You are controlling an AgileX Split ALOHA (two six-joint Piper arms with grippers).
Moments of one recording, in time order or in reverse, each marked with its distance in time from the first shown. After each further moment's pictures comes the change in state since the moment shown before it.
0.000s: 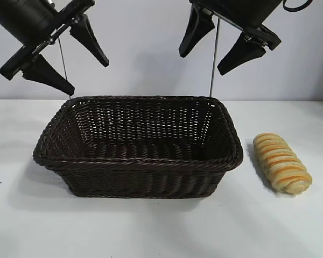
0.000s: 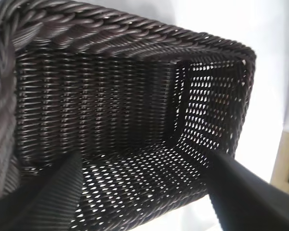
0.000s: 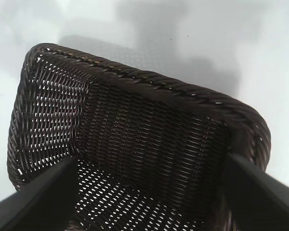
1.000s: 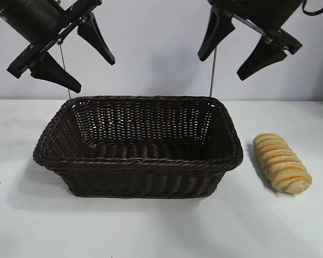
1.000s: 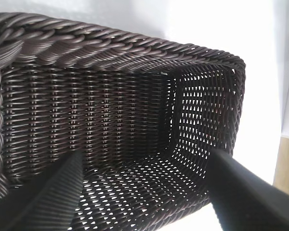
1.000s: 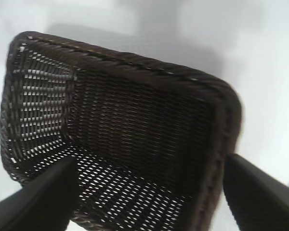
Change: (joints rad) left arm 0.000 0.000 0.000 0.003 -0.041 0.011; right arm -0.179 0.000 0.000 -0.081 0.159 0.016
